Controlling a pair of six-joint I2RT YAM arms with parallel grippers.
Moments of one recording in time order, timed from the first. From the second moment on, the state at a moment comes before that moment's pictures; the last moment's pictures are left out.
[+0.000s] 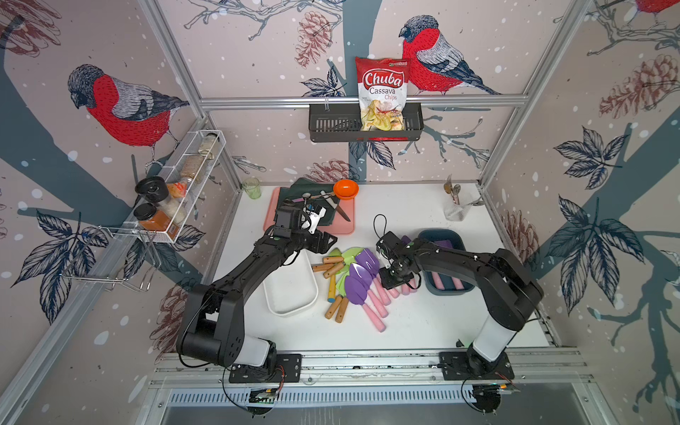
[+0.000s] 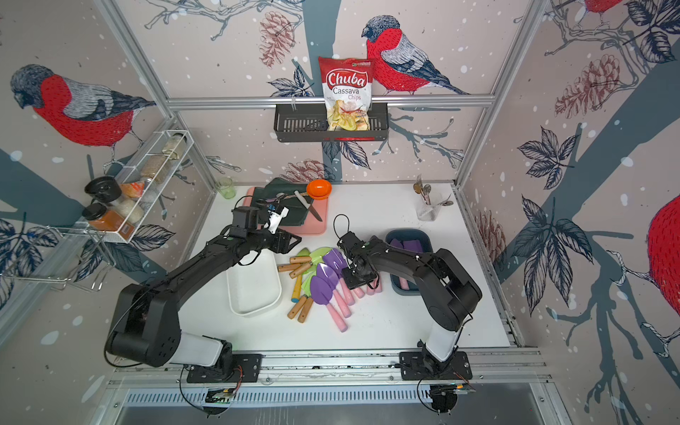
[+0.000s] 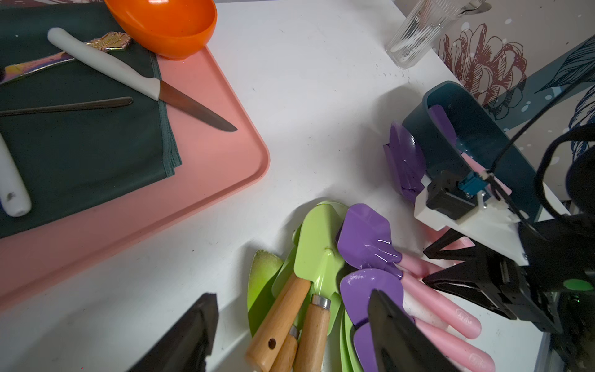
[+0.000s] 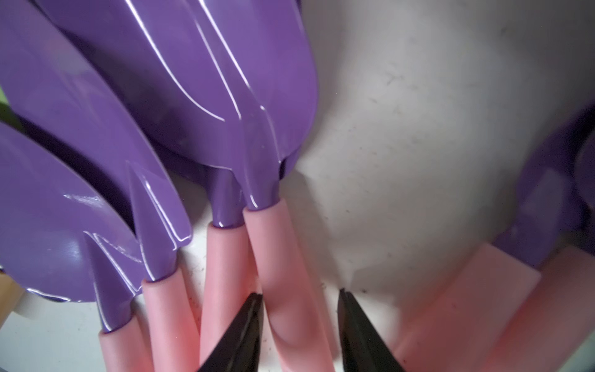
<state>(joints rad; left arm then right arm) -0.24 1.45 0.92 -0.22 0.53 0.03 0.77 1.74 1.05 -0.69 -0.09 0.29</state>
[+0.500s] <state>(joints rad) -0.24 1.47 0.95 -0.22 0.57 0.02 0.76 1.67 1.05 -0.65 -0.08 0.29</state>
